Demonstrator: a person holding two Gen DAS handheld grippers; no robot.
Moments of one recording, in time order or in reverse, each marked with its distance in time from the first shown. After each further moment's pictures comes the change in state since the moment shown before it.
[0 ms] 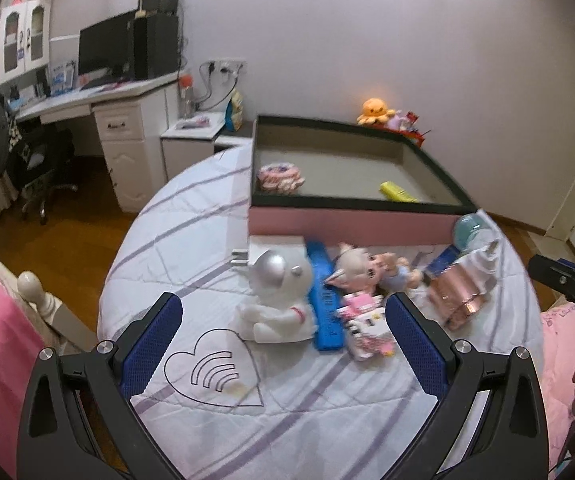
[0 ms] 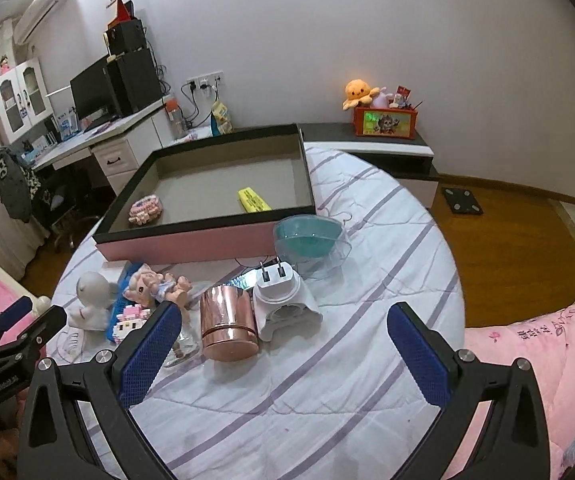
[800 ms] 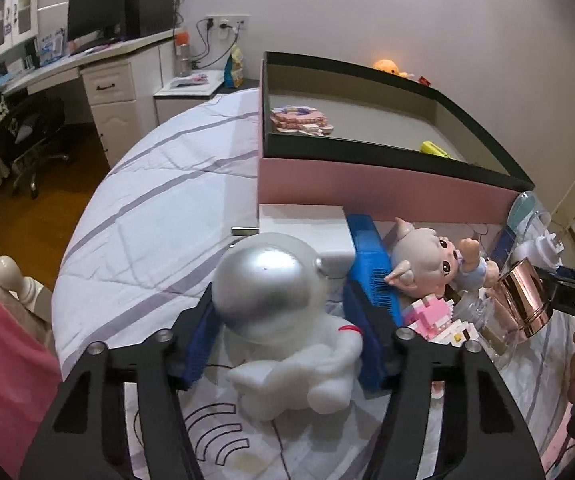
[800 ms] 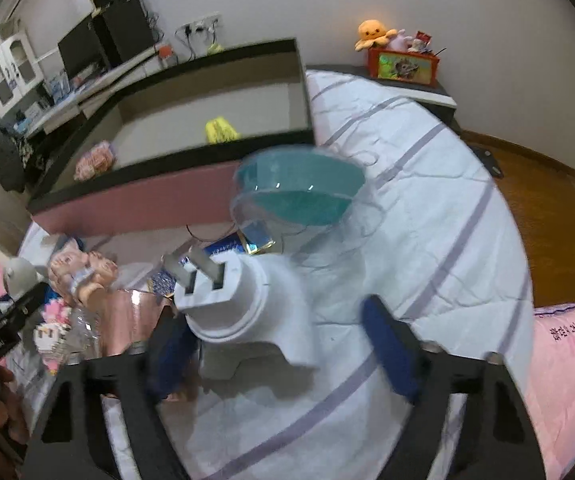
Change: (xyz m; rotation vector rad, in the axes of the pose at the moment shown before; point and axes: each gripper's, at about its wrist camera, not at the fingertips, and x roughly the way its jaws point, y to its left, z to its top) left arm 0.081 0.014 0.001 -0.002 0.134 -0.009; right arm 0.106 -0.016 0.000 -0.032 0.193 0.015
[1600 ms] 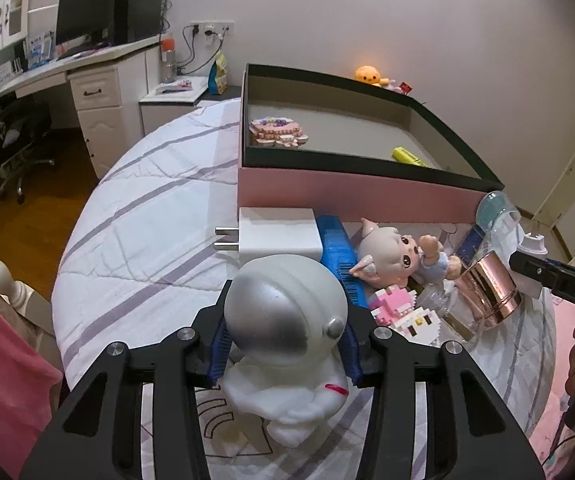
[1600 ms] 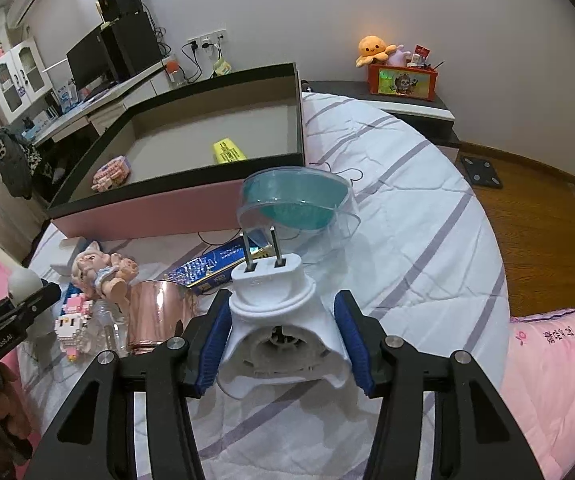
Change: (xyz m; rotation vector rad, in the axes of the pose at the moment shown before) left arm -0.023 -0.002 0.001 0.009 -0.026 -0.069; right arm -0.039 -0.009 -0.008 0.016 -0.065 0.037
